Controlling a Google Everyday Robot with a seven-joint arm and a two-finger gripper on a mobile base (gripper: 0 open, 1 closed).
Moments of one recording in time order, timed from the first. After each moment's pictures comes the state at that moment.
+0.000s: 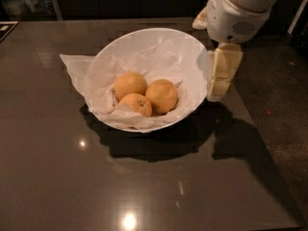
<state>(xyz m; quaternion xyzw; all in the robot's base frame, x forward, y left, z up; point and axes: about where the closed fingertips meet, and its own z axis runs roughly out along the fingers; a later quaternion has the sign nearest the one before) 0.512 -0.112 0.972 -0.72 0.68 -0.04 0.17</state>
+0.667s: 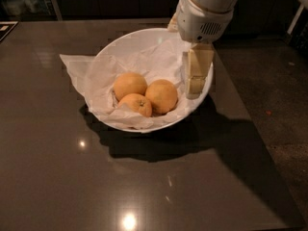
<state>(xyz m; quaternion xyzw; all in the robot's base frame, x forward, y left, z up) 0.528 -0.060 0.957 -0.76 0.64 -0.02 0.15</state>
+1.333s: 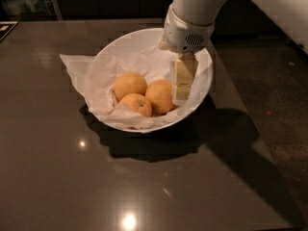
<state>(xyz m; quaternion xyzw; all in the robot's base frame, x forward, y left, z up) 0.536 -0.041 0.923 -0.76 0.64 0.02 0.13</state>
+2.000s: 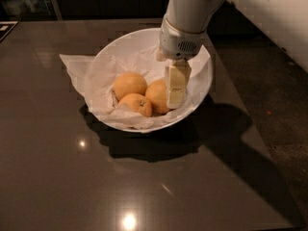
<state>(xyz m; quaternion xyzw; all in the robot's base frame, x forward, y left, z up) 0.539 -0.032 0.902 -0.75 0.65 0.04 0.11</state>
